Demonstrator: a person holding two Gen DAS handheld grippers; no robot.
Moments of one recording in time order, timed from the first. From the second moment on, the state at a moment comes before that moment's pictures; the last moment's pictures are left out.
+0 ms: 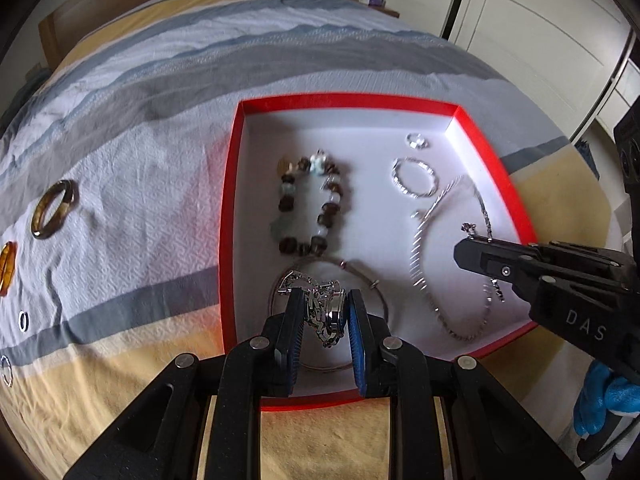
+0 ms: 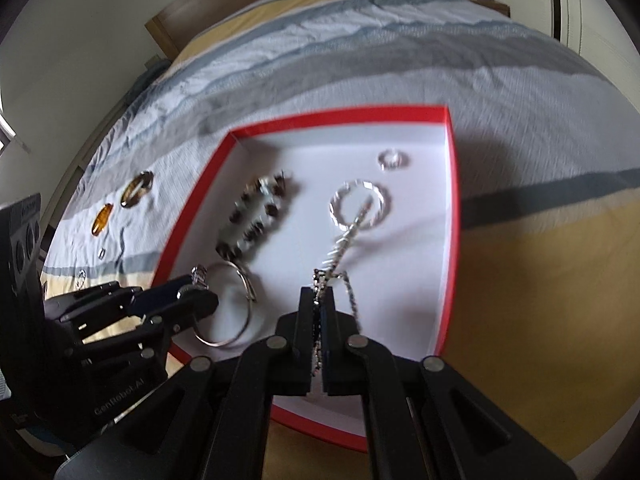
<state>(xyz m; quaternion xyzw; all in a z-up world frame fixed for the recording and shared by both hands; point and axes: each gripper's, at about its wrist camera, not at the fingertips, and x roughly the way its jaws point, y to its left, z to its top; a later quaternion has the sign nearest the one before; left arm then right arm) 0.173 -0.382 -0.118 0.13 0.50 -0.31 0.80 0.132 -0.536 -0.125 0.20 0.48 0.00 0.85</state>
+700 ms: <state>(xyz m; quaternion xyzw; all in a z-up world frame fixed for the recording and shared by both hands) 0.166 -0.358 -0.100 0.10 0.50 -0.31 0.80 0.113 -0.532 -0.102 0.18 0.49 -0.03 0.85</state>
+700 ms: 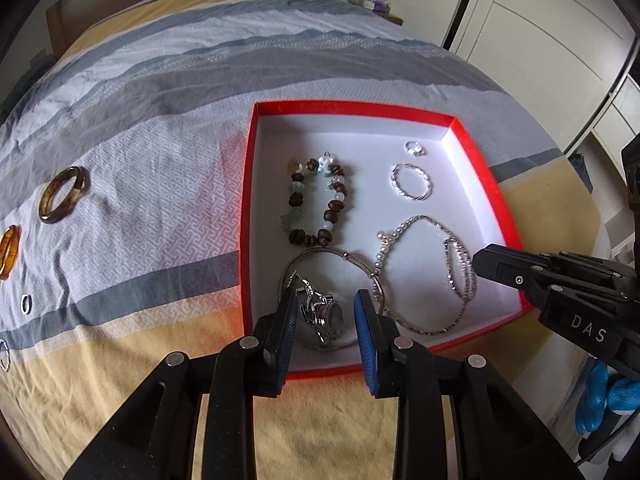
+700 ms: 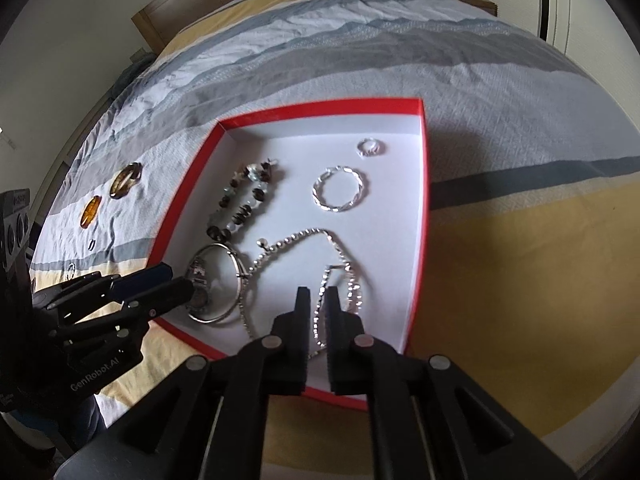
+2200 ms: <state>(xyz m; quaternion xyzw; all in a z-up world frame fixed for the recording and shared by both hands) 0.087 -0.143 -0.006 0.02 0.44 -0.21 0.87 0.036 -0.412 -0.007 0.16 0.42 0.01 0.89</state>
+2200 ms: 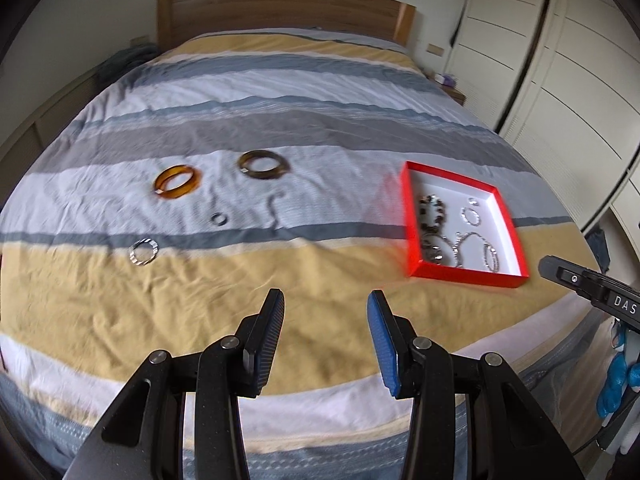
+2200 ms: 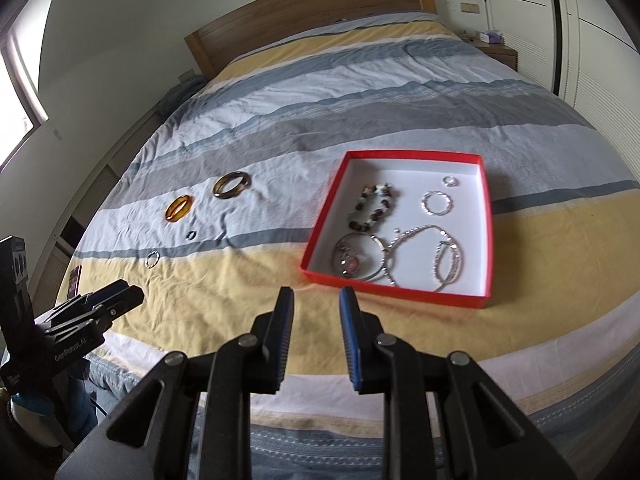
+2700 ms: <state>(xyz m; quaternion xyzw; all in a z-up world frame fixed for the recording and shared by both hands) 0.082 -0.100 -0.007 0.00 0.44 -0.17 0.88 0.035 -0.383 0.001 0.14 0.42 0.03 0.89</state>
